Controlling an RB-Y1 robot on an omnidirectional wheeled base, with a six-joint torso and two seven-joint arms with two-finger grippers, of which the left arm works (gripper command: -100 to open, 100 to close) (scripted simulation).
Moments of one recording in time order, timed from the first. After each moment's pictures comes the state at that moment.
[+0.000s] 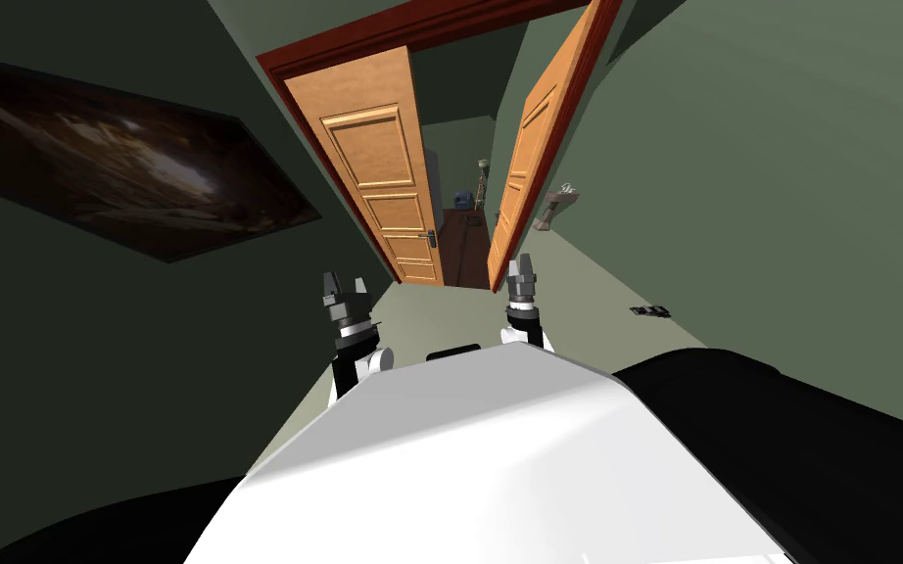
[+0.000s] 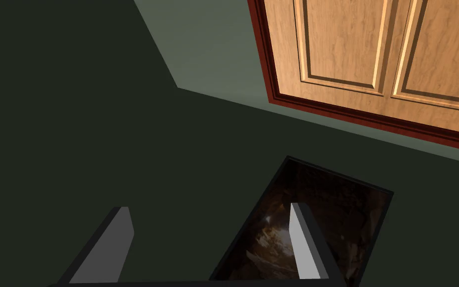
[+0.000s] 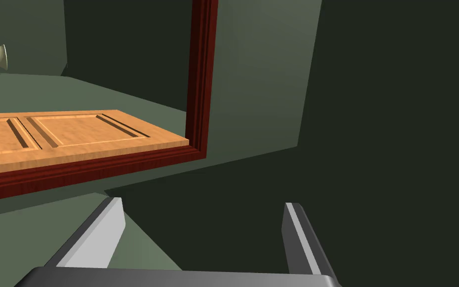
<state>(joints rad) 0.50 0.01 -0.05 -2.30 0.10 -0.40 -0.03</state>
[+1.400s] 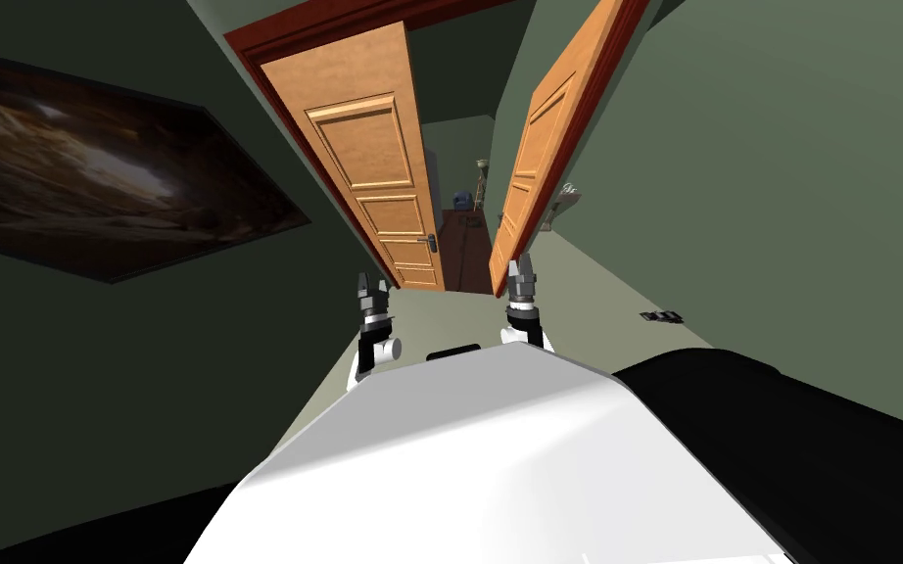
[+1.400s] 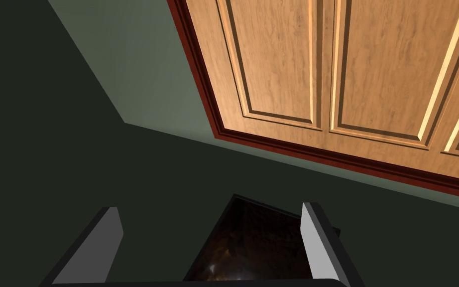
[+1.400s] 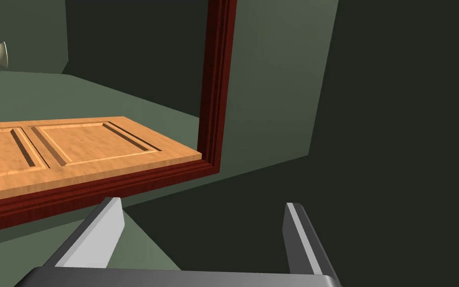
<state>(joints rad) 0.34 0.06 -0.05 -2.03 0.08 -0.40 -0.02</state>
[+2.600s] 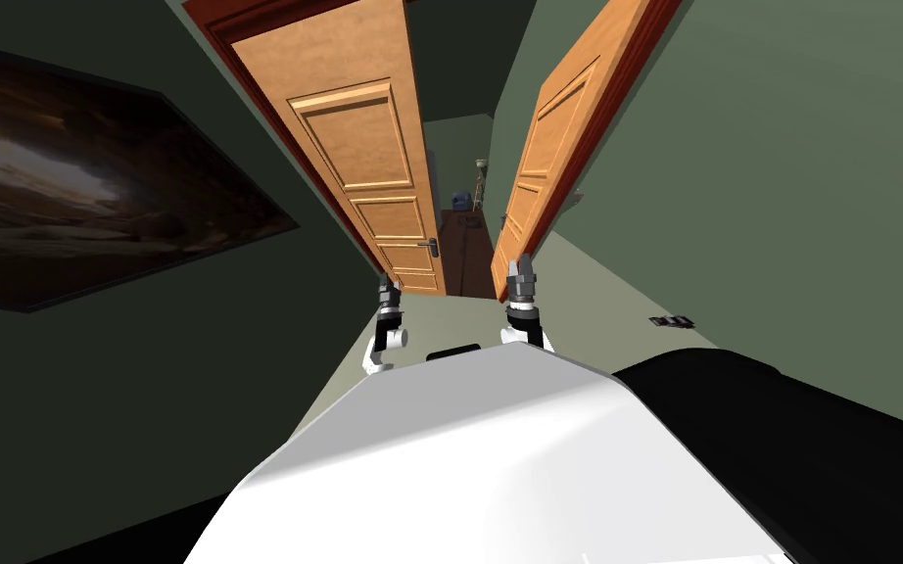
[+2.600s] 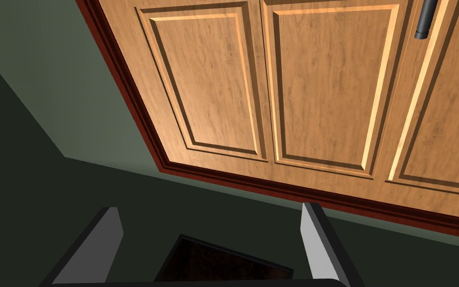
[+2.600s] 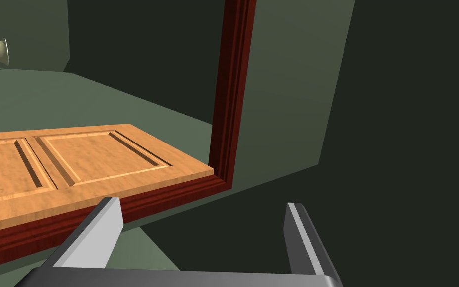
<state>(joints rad) 0.15 0.08 -0.06 -1.74 0.06 -0.41 -0.01</state>
